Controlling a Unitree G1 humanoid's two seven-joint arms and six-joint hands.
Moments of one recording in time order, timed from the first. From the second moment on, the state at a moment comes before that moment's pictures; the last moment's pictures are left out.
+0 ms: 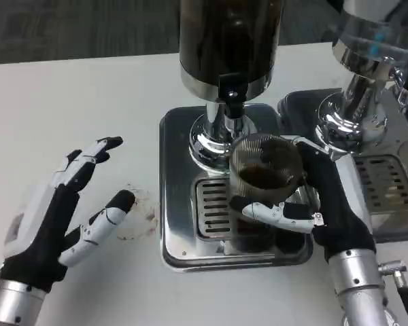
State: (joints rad) left arm -0.01 0.43 0.00 0.61 0.42 -0.89 0.25; right arm -0.06 -0.09 0.17 0.32 -0.39 -0.39 -0.29
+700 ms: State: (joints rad) left arm 0.12 0.61 -0.02 0.32 0.55 -0.76 0.13; right arm 0.14 -0.13 0.21 -0.01 -0.38 -0.33 -0.10
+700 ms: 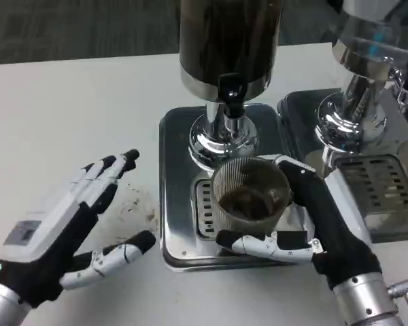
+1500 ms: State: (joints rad) left arm 0.45 0.67 0.09 0.02 0.75 -0.74 0.22; right arm 0.30 -0.20 0.21 -0.27 -0.32 -0.30 0.09
